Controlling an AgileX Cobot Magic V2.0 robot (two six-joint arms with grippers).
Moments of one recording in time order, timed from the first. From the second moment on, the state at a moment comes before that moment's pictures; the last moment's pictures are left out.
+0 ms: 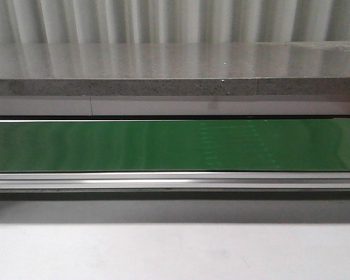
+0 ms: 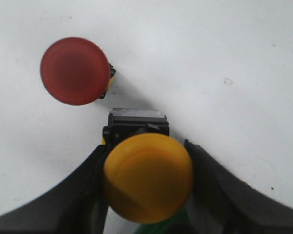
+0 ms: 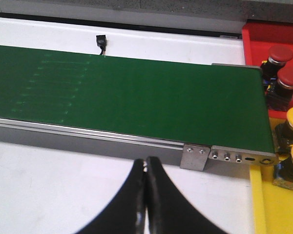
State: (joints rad) left arm 0.28 1.92 -1.62 -0.06 1.00 -0.34; right arm 0.06 0.30 -0.52 0.08 0.78 -0.01
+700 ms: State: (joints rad) left arm 0.14 1.66 -1.33 -0.10 1.05 -0.14; right arm 0.06 0.30 -0.52 0.08 0.78 -0.01
